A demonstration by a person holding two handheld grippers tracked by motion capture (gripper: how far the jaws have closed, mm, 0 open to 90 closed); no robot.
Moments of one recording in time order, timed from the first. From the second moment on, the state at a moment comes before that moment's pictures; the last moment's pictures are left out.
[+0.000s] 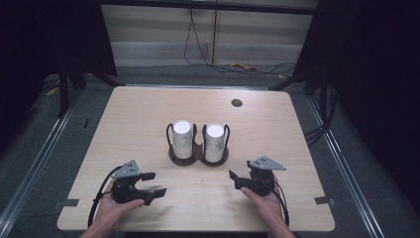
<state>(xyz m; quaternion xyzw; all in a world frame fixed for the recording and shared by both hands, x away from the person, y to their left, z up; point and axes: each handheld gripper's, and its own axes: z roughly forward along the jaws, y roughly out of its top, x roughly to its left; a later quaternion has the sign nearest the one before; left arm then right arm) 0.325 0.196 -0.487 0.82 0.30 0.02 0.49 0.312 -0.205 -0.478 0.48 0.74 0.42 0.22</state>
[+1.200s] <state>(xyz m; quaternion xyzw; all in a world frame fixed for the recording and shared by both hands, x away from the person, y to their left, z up) 0.323 0.192 -0.484 0.83 0.29 0.02 0.48 0.311 -0.171 -0.446 0.39 0.78 0.47 0.14</state>
